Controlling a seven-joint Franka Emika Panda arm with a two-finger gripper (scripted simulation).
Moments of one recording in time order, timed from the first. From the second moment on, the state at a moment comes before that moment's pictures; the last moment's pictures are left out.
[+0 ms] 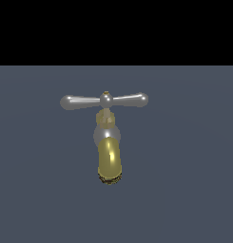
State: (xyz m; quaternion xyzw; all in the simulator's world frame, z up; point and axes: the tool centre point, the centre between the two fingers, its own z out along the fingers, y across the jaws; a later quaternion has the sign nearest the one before) arm -0.255 -0.003 0.482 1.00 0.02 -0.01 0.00
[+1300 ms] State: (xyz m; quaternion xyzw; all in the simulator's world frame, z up) arm -0.241 -0.005 0.474 1.00 -0.01 -0.01 0.00
